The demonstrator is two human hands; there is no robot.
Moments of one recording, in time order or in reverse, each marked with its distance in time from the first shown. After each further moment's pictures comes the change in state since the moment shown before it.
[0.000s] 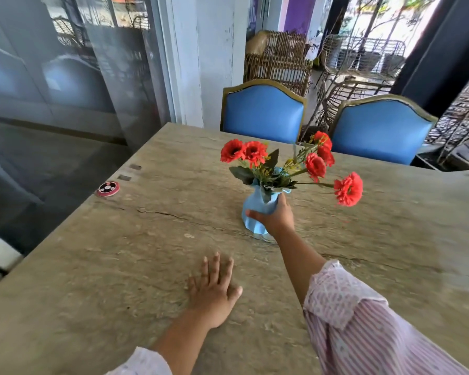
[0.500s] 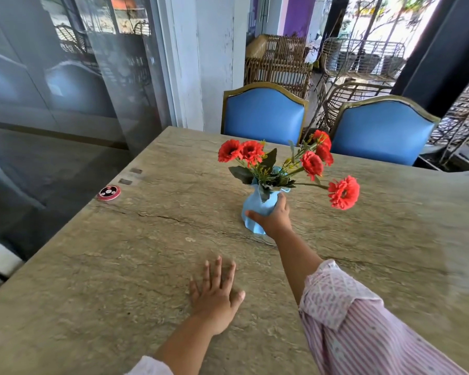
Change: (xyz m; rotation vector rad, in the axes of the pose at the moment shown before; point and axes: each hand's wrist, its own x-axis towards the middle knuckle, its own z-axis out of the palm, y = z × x) left_hand -0.001 0.001 0.000 0.040 -0.008 -0.008; right_hand 0.003 -0.004 0.006 0.063 -0.072 0.056
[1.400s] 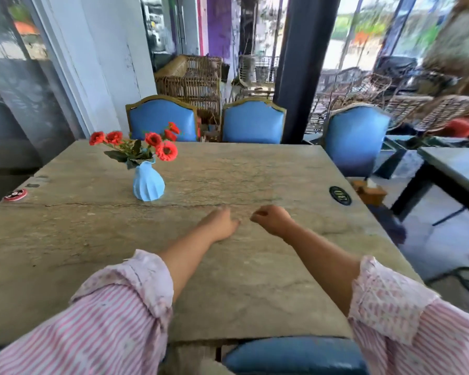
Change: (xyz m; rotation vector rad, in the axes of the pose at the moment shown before) left_hand -0.158 0.304 -0.008 -0.080 0.117 0.283; right_hand -0.253 0.134 -0.311 -0.310 -0.009 -0.030
